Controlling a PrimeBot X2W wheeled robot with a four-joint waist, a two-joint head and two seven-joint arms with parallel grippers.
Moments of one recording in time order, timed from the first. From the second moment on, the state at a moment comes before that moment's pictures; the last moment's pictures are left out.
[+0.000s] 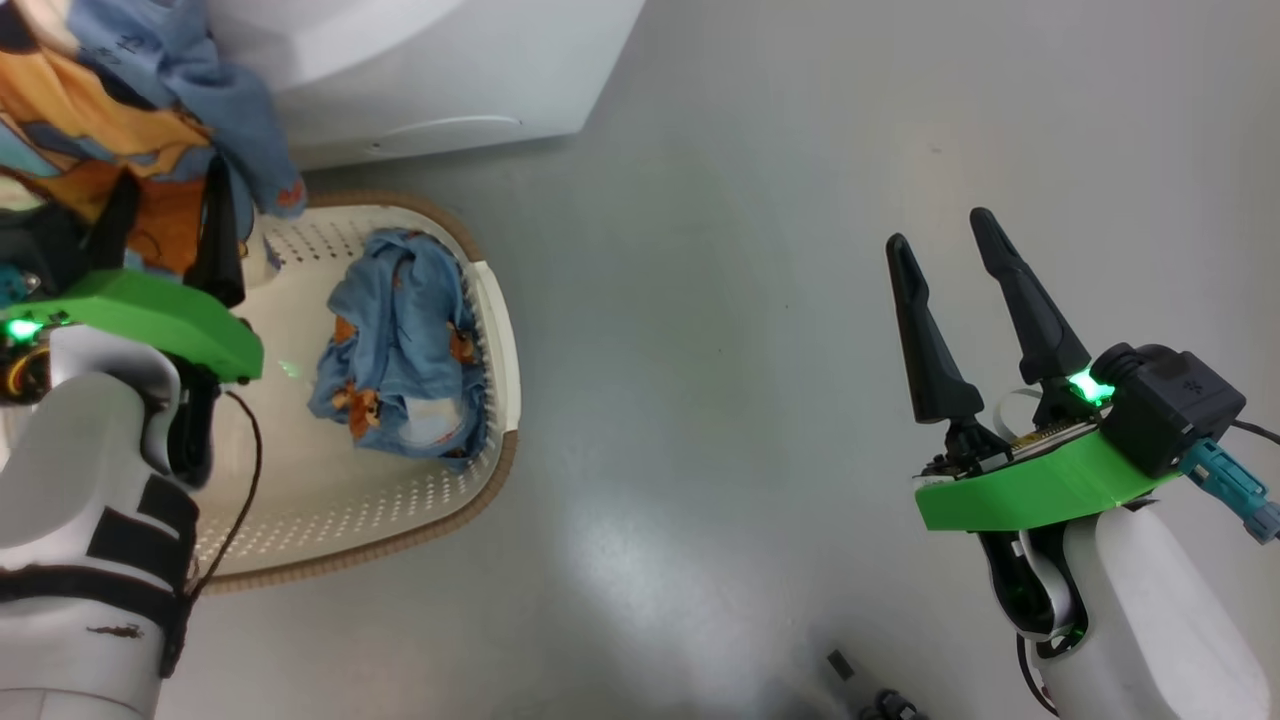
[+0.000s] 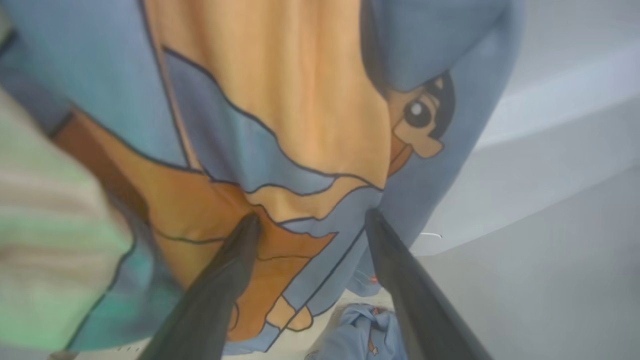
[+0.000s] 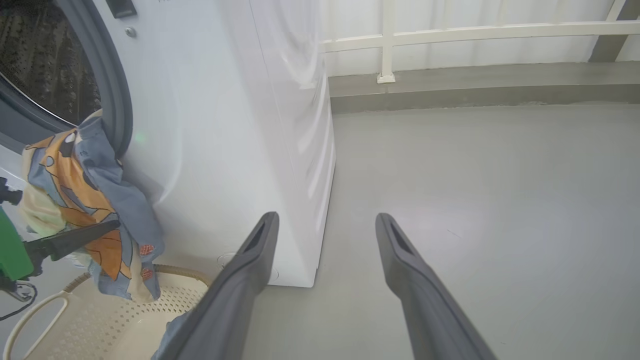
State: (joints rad) left arm -0.94 0.28 -0.29 1.02 -0.57 -0.13 -0.26; right arm -0.35 -0.10 0.19 0.08 0.32 0.13 -0.25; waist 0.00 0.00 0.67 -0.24
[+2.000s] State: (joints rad) left arm -0.85 0.28 -0.06 0.65 -0.52 -0.13 -0.26; right arm -0.36 -0.10 0.19 0.08 0.32 0.13 -0.25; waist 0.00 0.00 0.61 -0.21
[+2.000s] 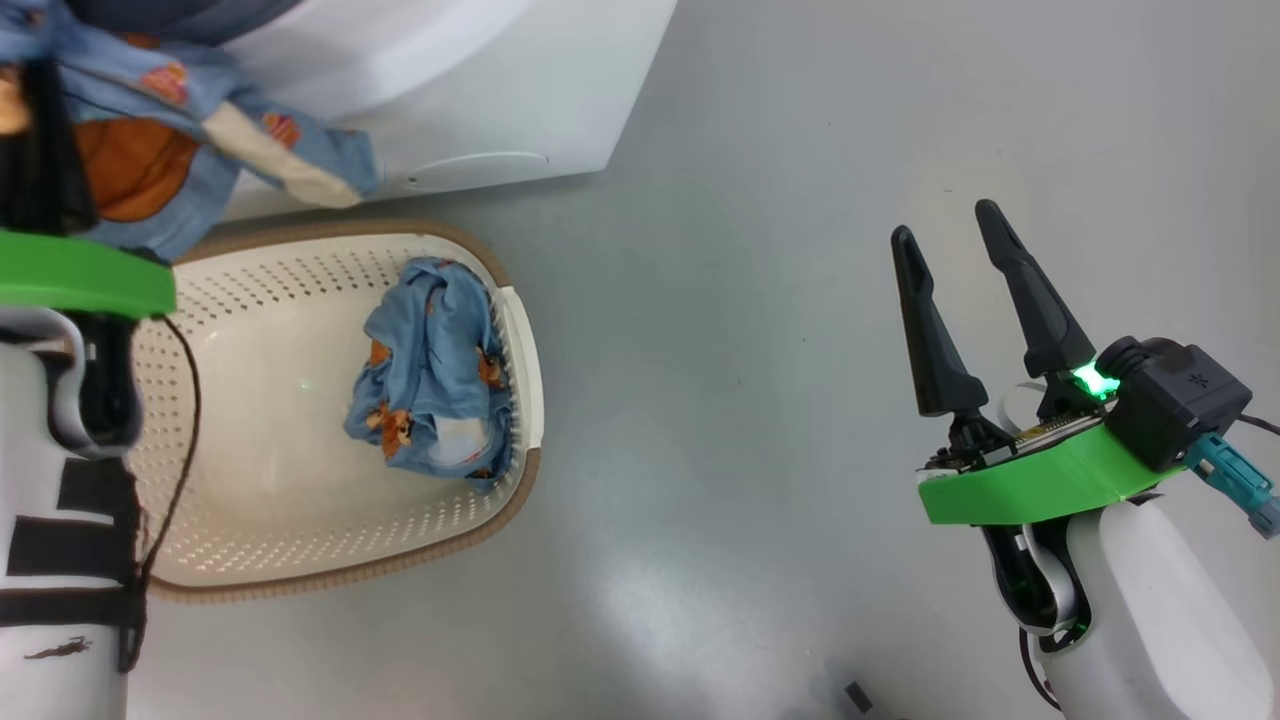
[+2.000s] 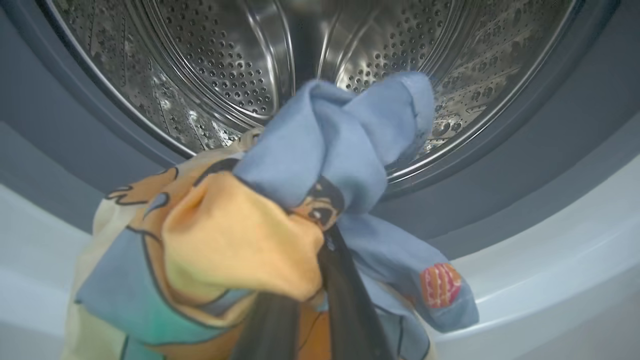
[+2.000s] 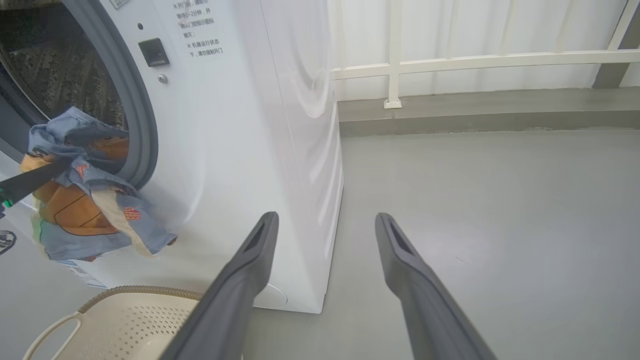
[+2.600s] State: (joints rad) left arm -1.00 0.29 -0.02 0.67 -0.42 -0.13 -0.26; right arm -0.34 -0.09 0.19 0.08 0.32 0.13 -0.25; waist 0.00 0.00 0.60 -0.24
